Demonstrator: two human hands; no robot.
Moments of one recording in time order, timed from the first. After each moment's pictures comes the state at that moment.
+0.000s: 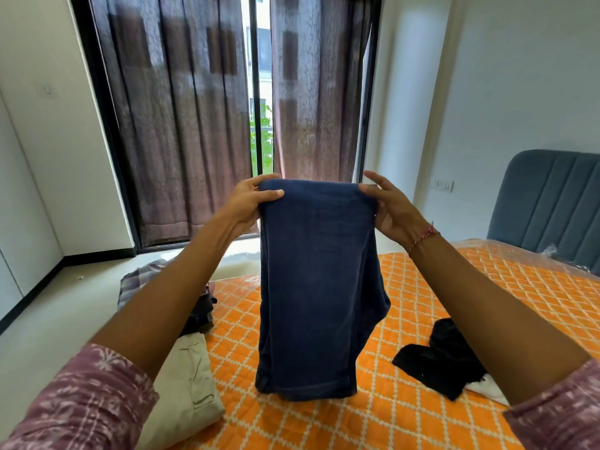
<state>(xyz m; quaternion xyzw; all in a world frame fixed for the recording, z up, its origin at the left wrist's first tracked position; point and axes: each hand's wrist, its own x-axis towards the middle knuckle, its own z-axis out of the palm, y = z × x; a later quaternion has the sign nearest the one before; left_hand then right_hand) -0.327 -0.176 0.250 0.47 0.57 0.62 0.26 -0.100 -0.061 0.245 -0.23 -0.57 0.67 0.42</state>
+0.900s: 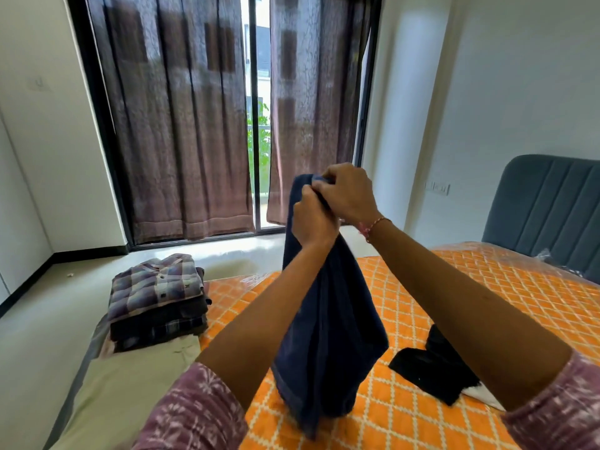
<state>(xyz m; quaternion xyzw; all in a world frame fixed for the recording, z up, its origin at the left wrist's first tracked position) -0.219 -0.134 0.228 0.40 0.69 0.61 0.03 -0.165 -0.102 0.273 -0.33 -0.83 0.12 0.44</state>
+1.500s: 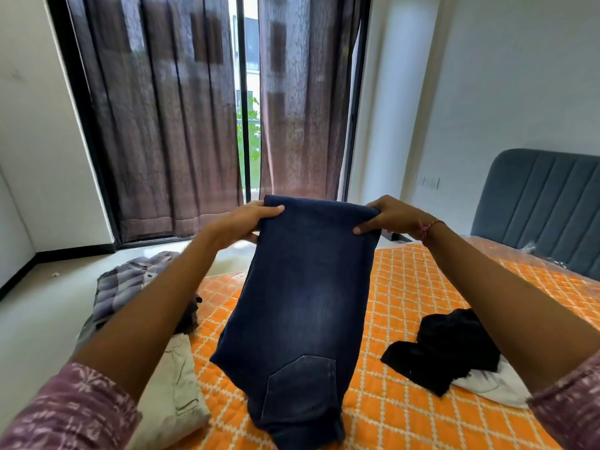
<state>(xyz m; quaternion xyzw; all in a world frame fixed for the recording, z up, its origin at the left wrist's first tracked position) -0.316 -0.177 0.232 0.49 0.64 0.47 0.35 -0.079 -0.028 0.242 -0.37 -0.87 0.29 0.17</state>
